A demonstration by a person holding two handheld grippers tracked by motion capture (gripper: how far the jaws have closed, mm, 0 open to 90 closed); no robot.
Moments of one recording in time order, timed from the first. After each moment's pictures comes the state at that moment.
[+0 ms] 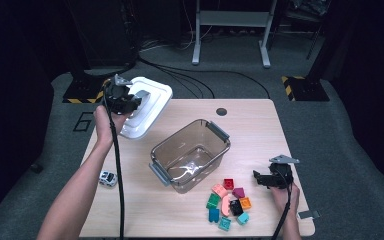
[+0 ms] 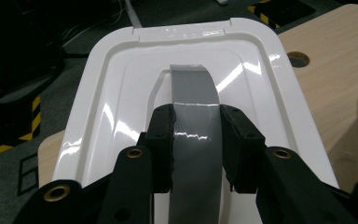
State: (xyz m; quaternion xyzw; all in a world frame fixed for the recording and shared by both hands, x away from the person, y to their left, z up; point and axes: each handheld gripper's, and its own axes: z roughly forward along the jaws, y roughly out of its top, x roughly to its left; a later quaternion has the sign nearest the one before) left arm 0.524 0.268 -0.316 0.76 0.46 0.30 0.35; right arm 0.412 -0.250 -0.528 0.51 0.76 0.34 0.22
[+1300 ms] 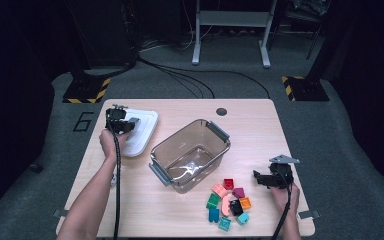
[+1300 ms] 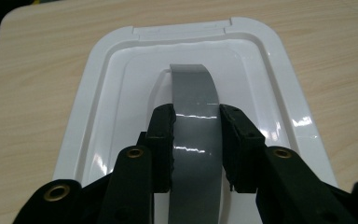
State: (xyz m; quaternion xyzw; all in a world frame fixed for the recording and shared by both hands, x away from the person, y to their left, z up) left arm 0.562 0.308 -0.455 0.73 0.58 0.23 0.28; right arm 0.412 -0.250 -0.528 0.51 0.76 0.34 0.22
